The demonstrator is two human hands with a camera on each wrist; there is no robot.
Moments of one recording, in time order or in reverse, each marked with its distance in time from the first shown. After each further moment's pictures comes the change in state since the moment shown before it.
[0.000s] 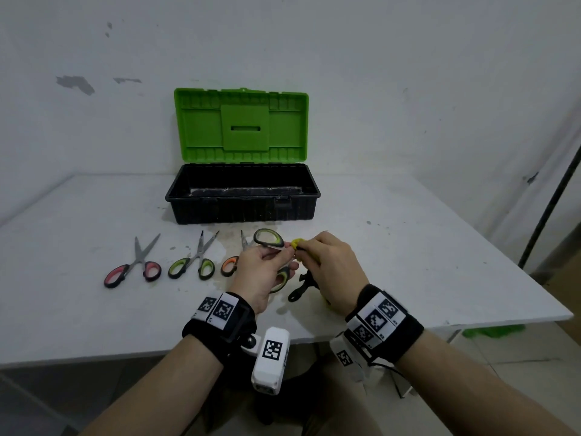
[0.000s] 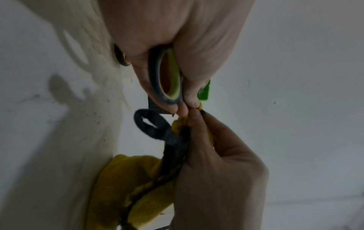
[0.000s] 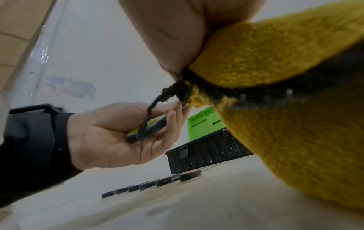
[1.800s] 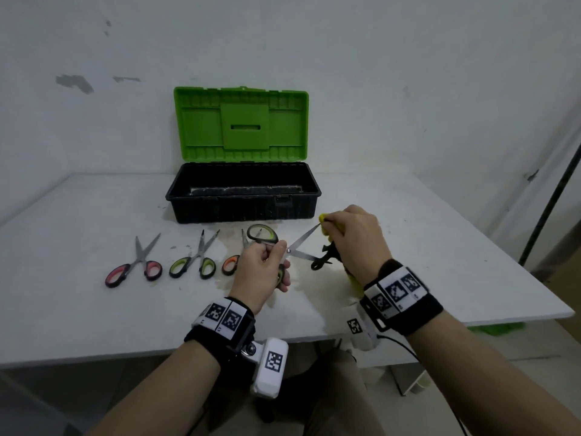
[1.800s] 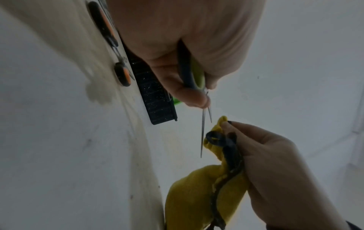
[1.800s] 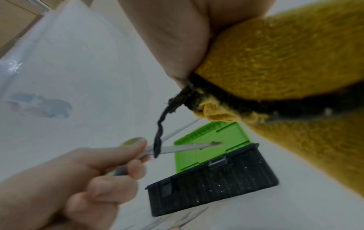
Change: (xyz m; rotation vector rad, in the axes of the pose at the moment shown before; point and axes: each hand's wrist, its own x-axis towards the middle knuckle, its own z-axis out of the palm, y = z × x) left_hand -0.005 -0.001 -0.008 0.333 0.014 0.225; right_hand 0.030 0.019 -0.034 -0.062 0.028 0.219
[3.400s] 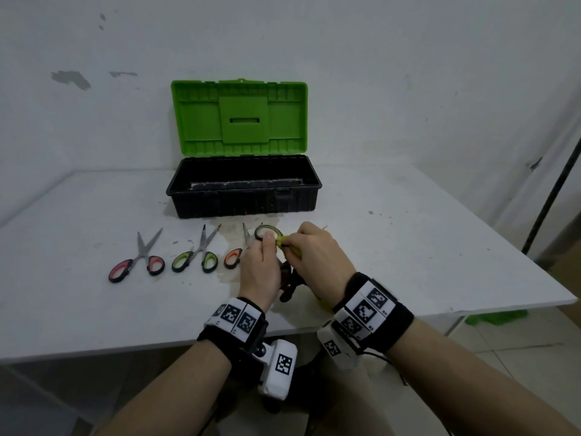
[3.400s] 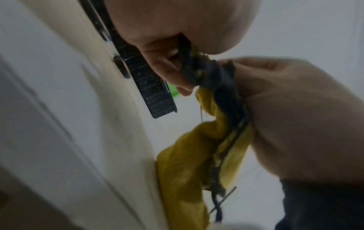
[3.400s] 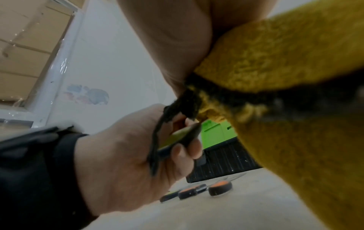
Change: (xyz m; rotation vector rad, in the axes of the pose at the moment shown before) left_hand 0.000 -0.014 0.003 0.255 0.188 0.105; right_hand -0.033 -0.054 0.029 -0.055 -0.240 -0.150
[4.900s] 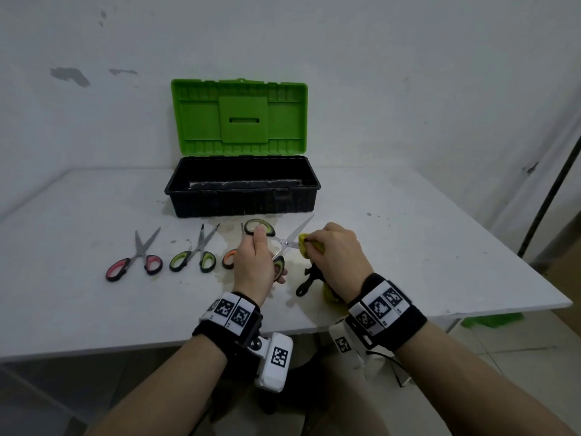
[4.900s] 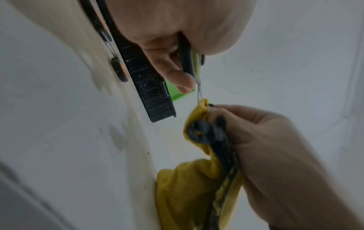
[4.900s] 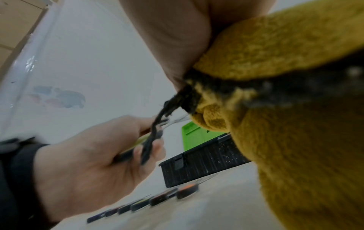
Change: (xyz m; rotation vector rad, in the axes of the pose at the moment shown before) left_hand 0.000 0.015 -0.005 -0.162 0.000 -0.140; right_hand -0.004 0.037 -0.003 0.045 0.108 0.109
